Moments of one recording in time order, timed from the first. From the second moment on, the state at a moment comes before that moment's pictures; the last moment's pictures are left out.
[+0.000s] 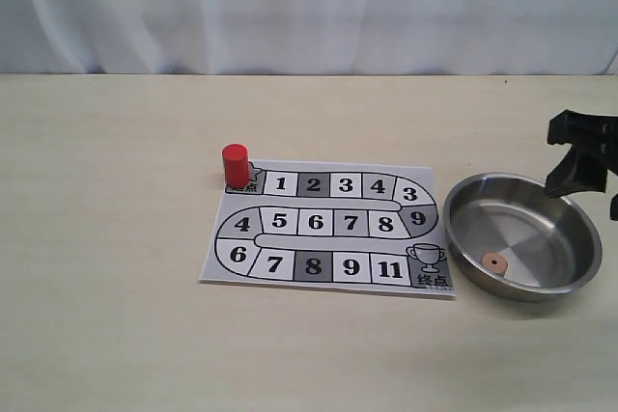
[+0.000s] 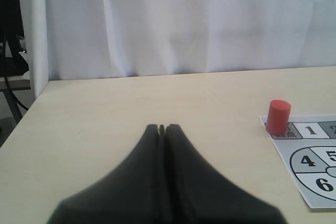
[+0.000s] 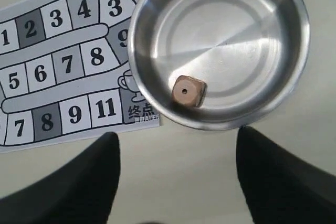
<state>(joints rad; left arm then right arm) -0.06 0.00 0.00 -0.04 0.21 0.08 0.01 1.24 -0.89 0.17 0.87 0.26</state>
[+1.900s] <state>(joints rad) -0.06 0.00 0.00 -0.04 0.21 0.08 0.12 1.80 -0.89 0.02 0.50 0.75</state>
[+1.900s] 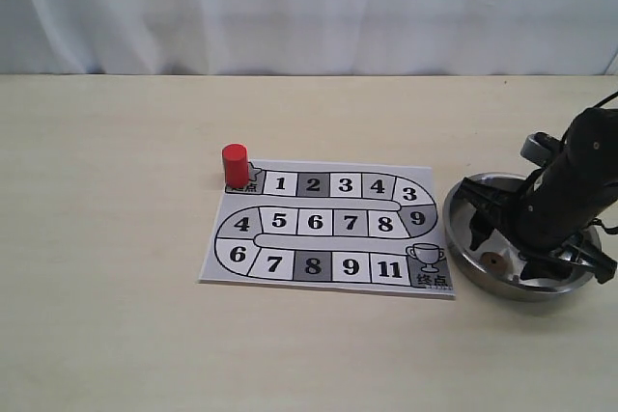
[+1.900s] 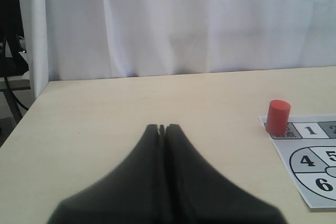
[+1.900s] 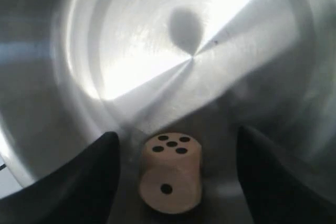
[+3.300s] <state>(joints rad) -0.06 0.00 0.00 -0.04 0.21 0.08 0.12 1.63 -0.96 -0.03 0.42 0.65</state>
